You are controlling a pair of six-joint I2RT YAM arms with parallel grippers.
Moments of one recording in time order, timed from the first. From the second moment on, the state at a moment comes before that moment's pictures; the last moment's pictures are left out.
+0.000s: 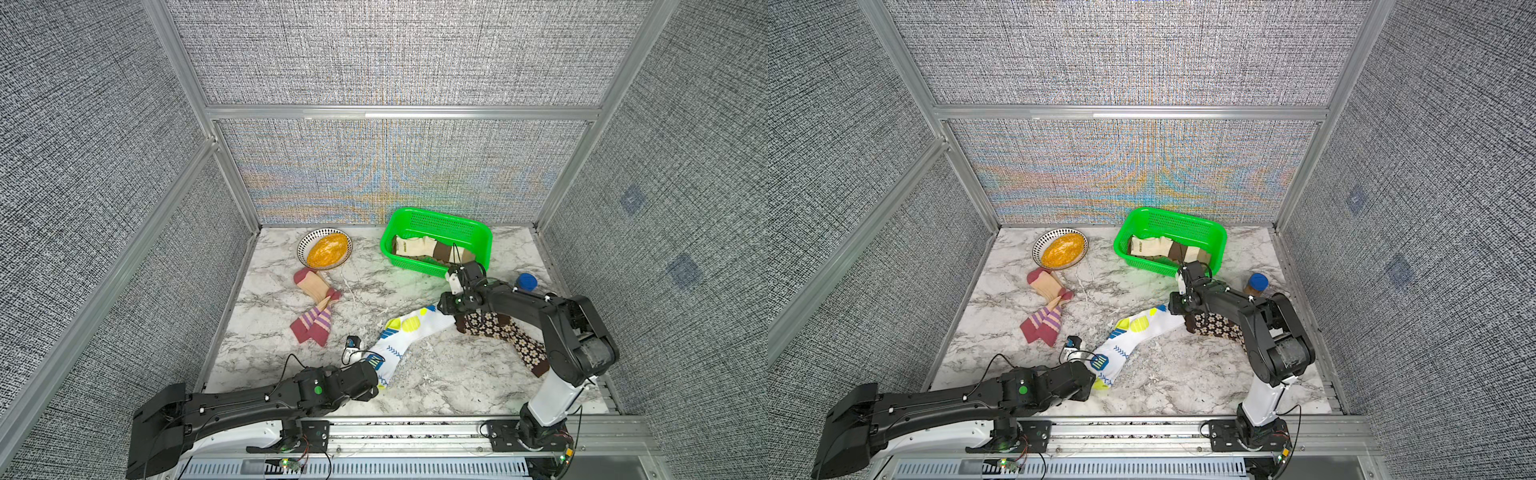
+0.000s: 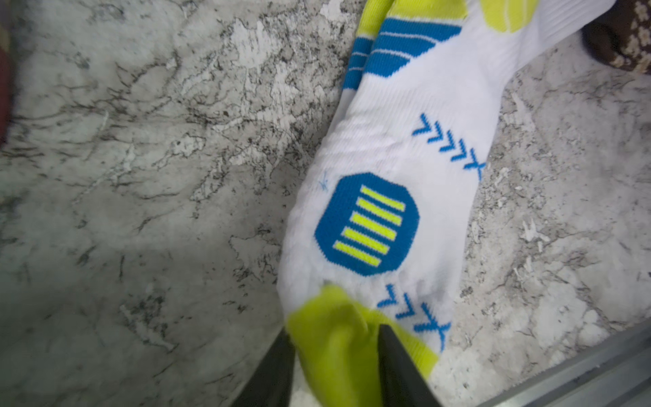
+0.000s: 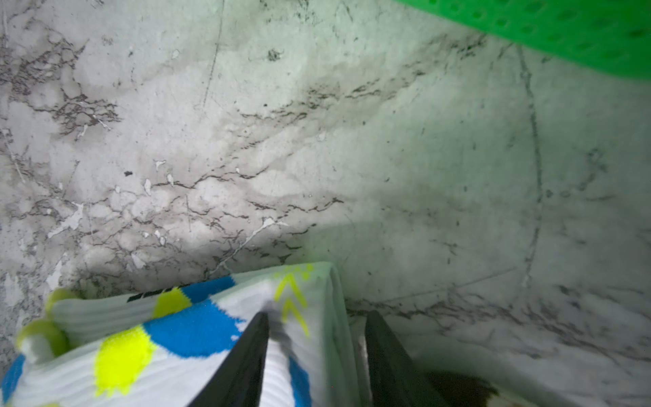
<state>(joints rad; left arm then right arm) -1.26 0.94 0.41 -0.50 -0.31 -1.03 0.37 1.75 0.99 -0.32 -0.17 0.29</state>
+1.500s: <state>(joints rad) -0.85 1.24 1.00 -0.59 -0.31 -0.58 0.27 1.44 1.13 -0.35 -0.36 0.36</state>
